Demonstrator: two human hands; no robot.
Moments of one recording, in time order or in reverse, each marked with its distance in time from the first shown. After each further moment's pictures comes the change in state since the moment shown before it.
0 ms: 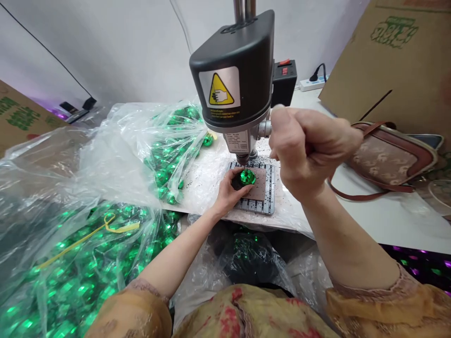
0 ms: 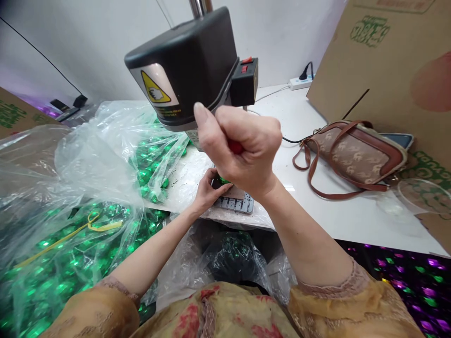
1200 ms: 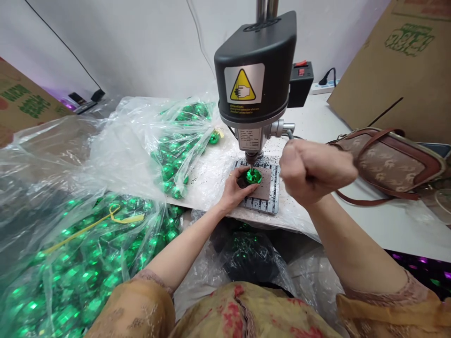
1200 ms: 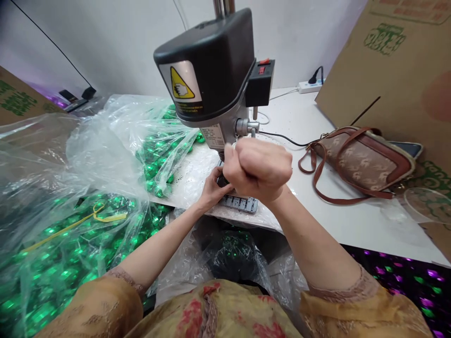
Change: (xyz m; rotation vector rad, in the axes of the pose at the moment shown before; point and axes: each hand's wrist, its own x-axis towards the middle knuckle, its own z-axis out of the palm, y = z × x) left_hand 0.000 -0.006 0.002 -0.017 0.022 -0.005; right_hand -0.022 0.018 -0.006 -0.092 -0.135 -0.078
